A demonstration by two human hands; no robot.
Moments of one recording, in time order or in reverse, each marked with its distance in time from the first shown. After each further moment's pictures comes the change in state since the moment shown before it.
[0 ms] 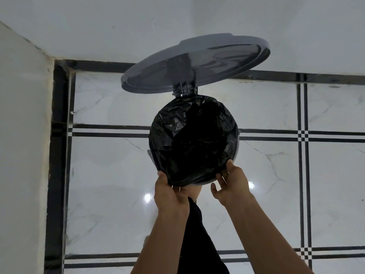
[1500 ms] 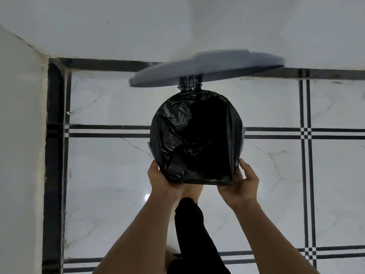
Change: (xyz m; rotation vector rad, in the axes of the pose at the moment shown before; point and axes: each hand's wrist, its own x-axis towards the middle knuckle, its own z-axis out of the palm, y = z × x) left_hand 0.076 0.017 -0.002 0.175 -0.238 -0.164; right_hand 0.053 0.007 -0.042 0.363 -0.388 0.053
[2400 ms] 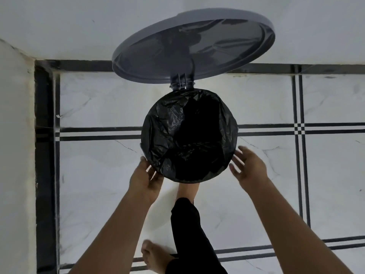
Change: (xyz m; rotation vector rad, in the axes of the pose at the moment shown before) left_hand 0.004 0.038 -0.006 0.199 0.205 0.087; right_hand 0.013 -0.053 0.034 -0.626 0.360 -0.230
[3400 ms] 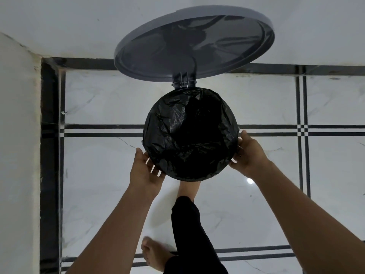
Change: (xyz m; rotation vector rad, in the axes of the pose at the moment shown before) left_hand -0.023 0.006 0.014 0.087 0.034 0.050; right_hand 0.015 -0.031 0.010 -0.070 -0.202 0.131
